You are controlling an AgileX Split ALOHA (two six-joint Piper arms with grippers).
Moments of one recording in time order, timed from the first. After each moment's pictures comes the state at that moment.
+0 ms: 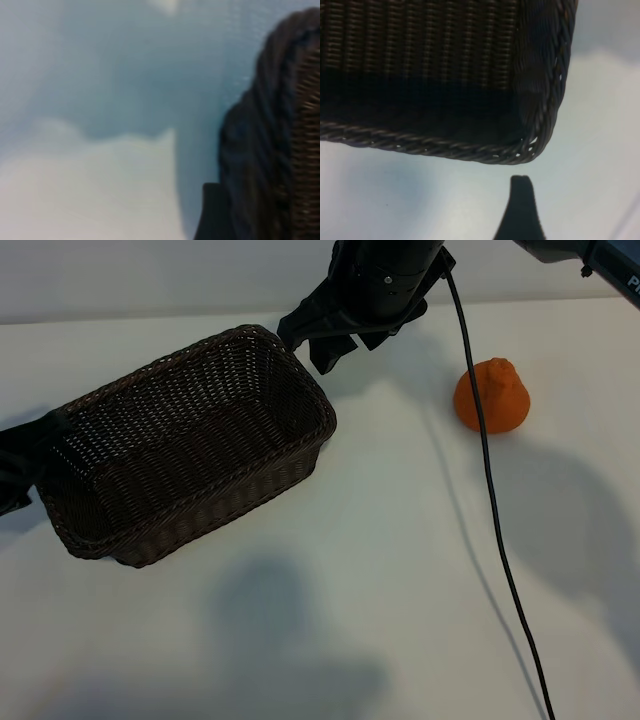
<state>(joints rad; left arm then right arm) 0.10 1.42 -0.66 -0.31 0.28 -0.23 0.48 2.06 -2.02 0.13 1.22 -0.01</state>
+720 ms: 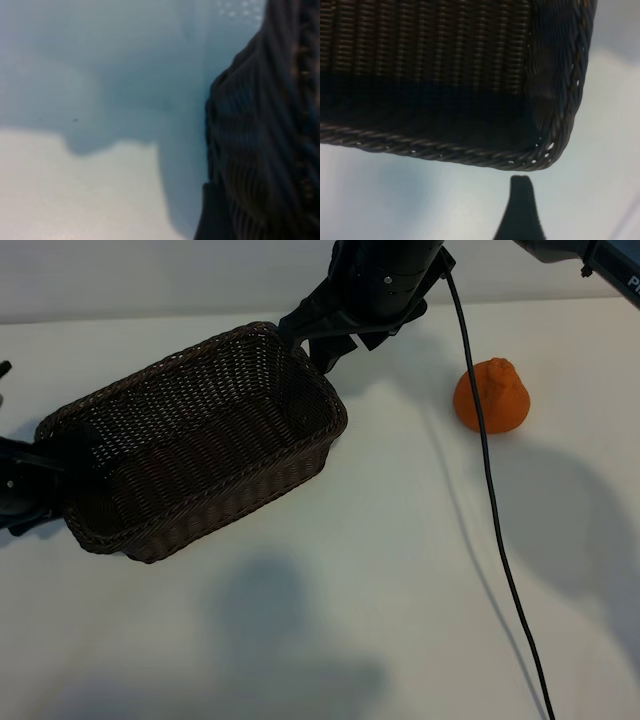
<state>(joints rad) 0.10 1.55 -0.66 -0.58 0.28 0.02 0.48 2.06 -2.02 0.13 1.22 -0.01</state>
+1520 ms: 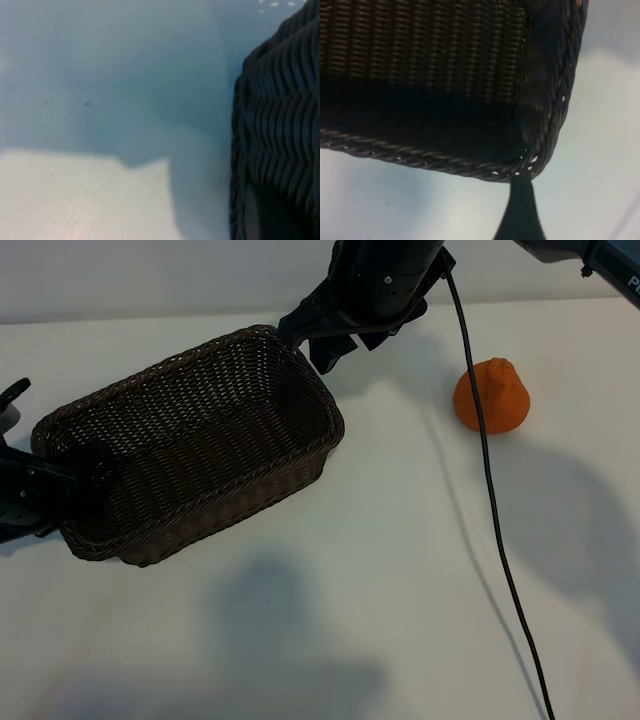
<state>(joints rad) 0.10 1.61 -0.66 -0.58 0.28 0.05 0.48 2.06 -2.02 0.13 1.22 -0.01</state>
